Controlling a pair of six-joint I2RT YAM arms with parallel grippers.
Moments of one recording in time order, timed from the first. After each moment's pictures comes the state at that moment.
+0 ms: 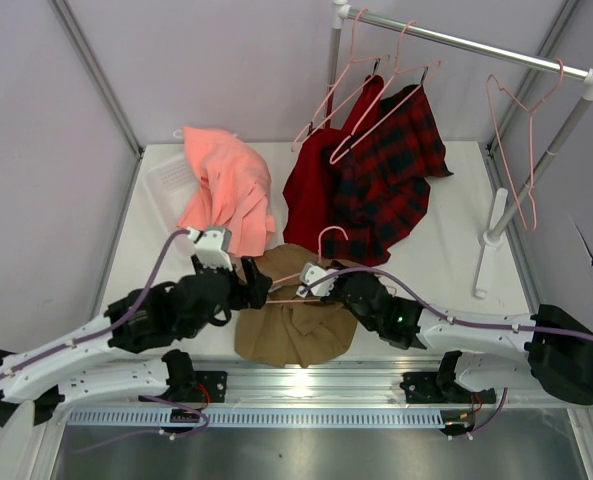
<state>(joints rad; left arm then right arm) -1.19 0.74 0.89 -0.78 -0.64 -0.81 1.12 1.18 0.55 0.30 0.50 -0.64</state>
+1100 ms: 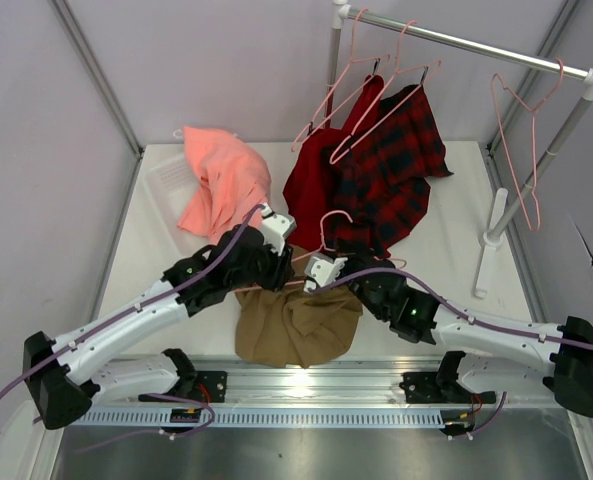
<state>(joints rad) -0.86 1.06 0.93 -0.47 -0.08 -0.21 1.08 1.08 0.62 0.31 0.45 -0.88</state>
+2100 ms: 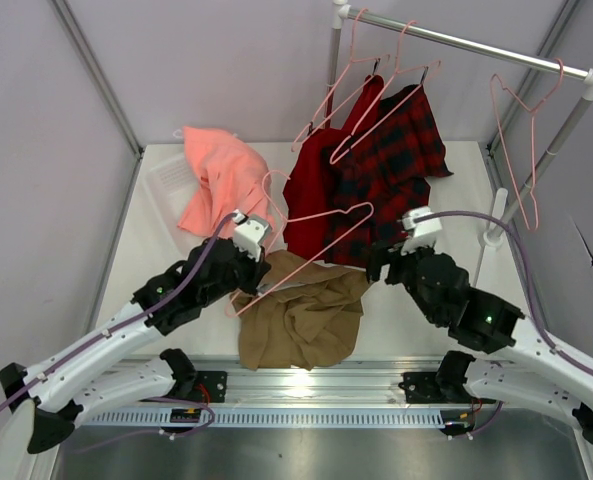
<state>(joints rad) -0.86 0.86 0.85 -0.48 -0.15 -0.18 1.03 0.75 0.83 -0.27 0.58 0.10</state>
